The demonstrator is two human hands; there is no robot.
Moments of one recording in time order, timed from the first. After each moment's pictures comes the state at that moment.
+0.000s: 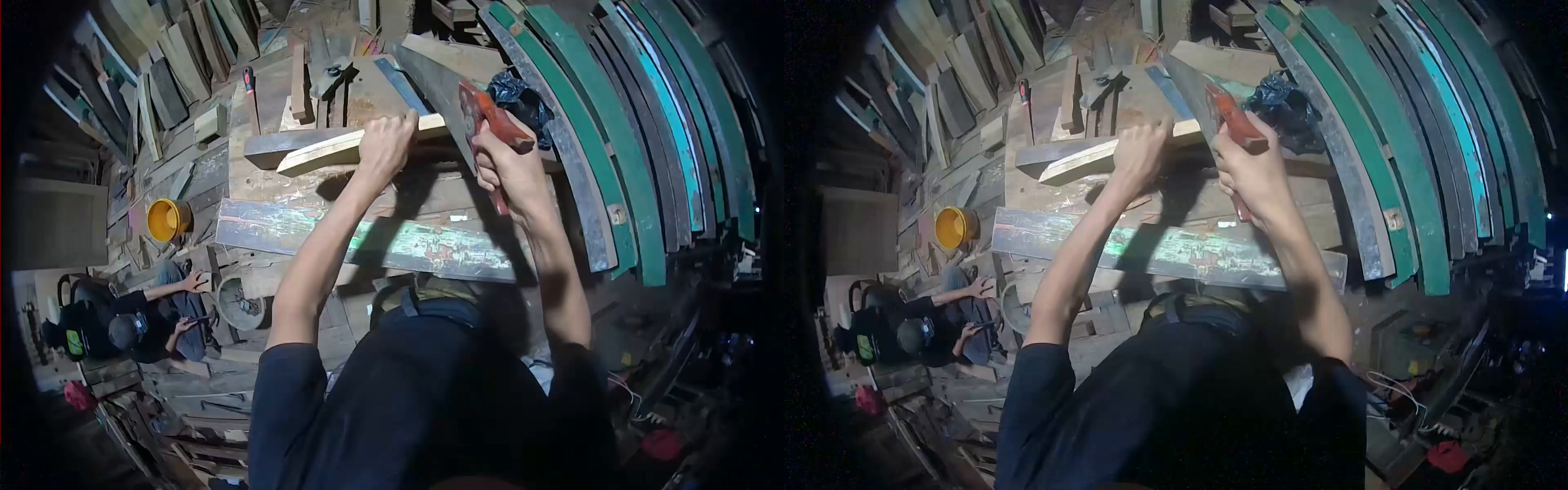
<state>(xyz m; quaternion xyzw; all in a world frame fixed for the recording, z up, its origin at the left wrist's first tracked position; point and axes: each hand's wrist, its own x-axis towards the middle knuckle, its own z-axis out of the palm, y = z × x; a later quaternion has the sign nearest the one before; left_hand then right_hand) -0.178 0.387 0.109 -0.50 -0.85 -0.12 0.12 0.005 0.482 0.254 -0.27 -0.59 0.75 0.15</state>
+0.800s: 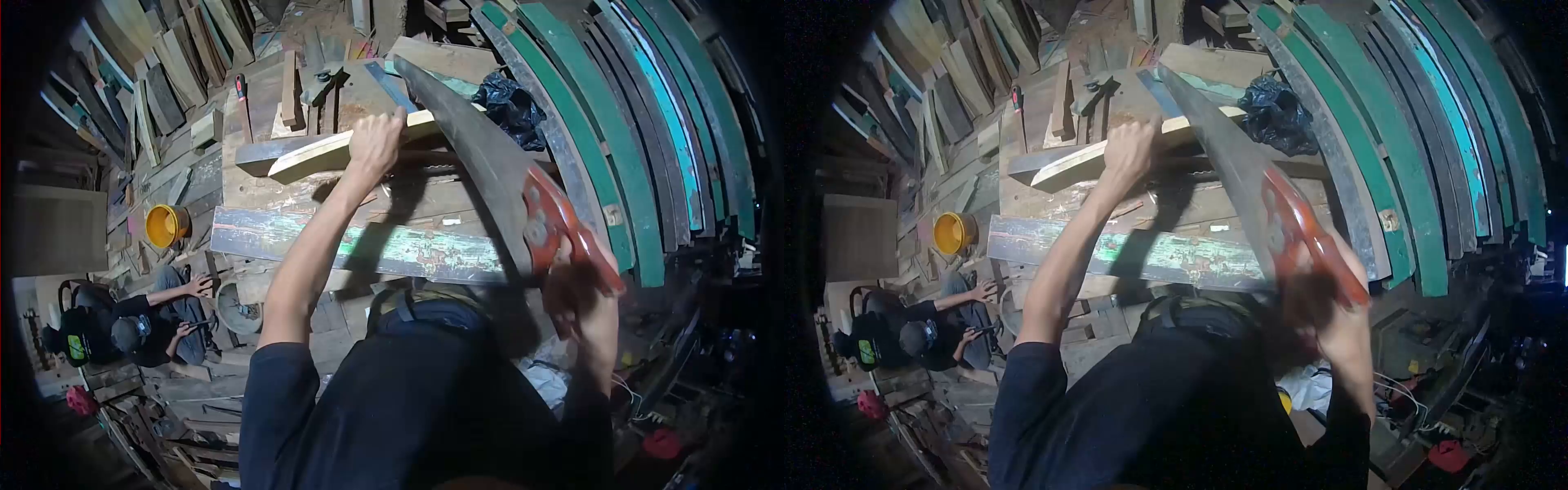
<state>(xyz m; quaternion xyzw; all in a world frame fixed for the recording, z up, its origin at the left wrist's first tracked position) -0.187 0.401 0.111 -0.49 -0.86 -0.10 0.11 0.144 0.464 0.325 -0.36 -0.65 0.65 0.14</state>
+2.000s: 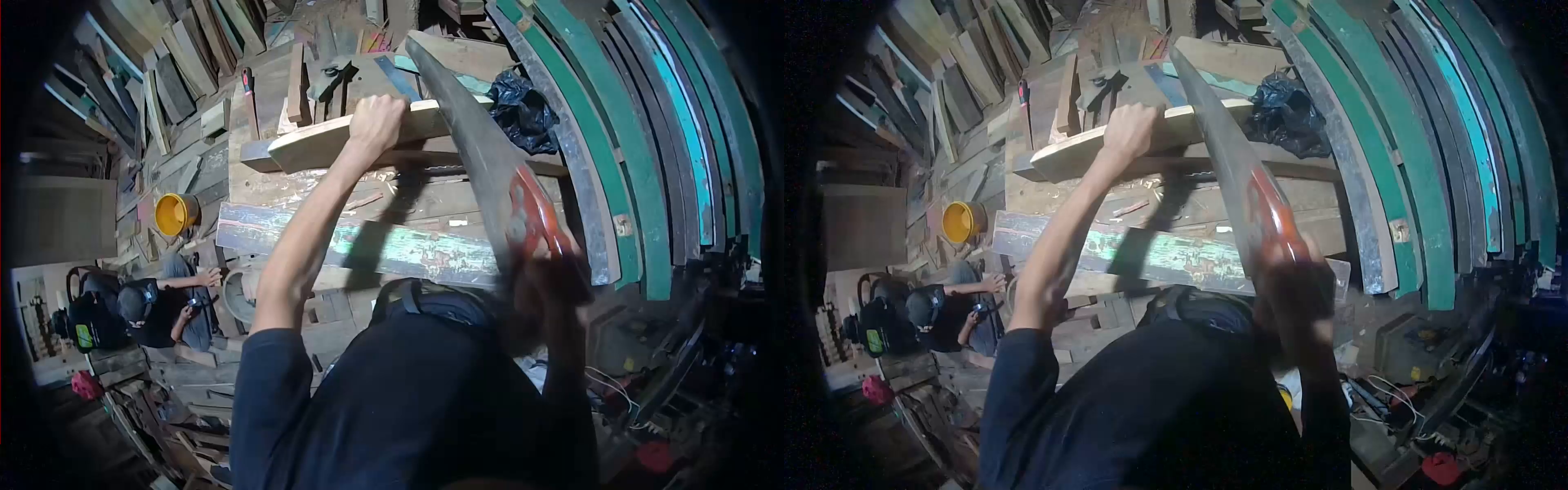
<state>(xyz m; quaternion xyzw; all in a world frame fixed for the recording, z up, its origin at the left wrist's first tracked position) -0.227 0.414 0.108 -0.53 -0.84 -0.04 0.11 0.076 0.463 0.289 -0.36 -0.67 0.62 0.18</state>
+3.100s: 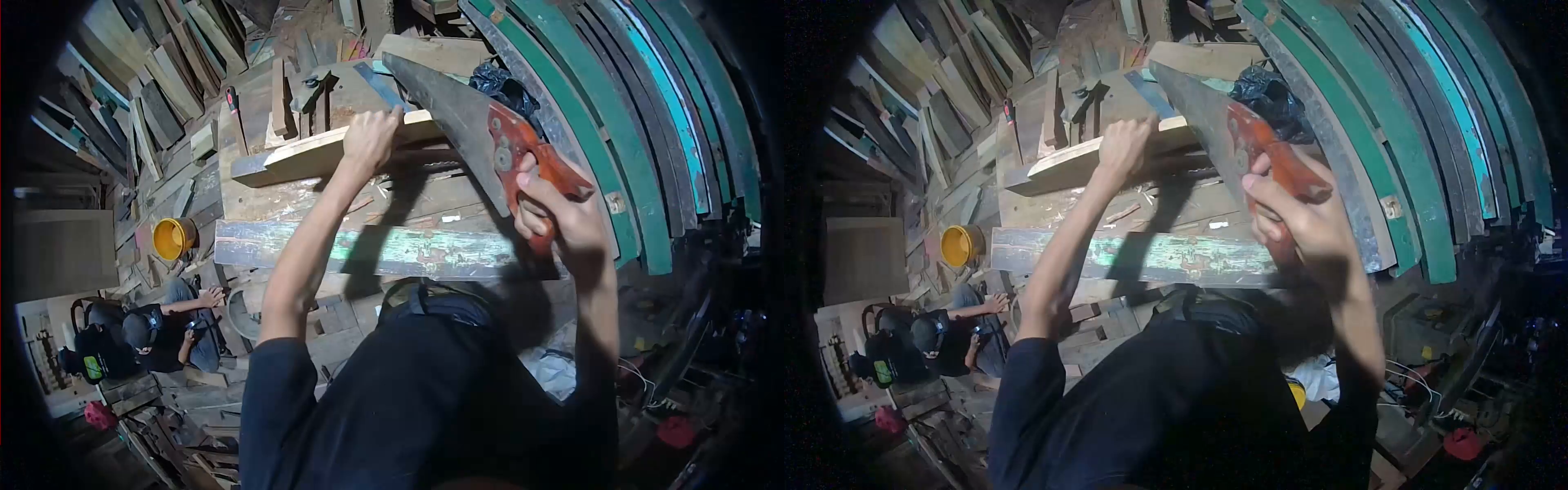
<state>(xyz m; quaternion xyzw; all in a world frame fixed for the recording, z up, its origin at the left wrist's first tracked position) -0.197 0.414 0.117 -0.55 -0.83 -0.07 0.13 0.081 0.511 0.307 -0.24 -0.59 0.76 0.14</state>
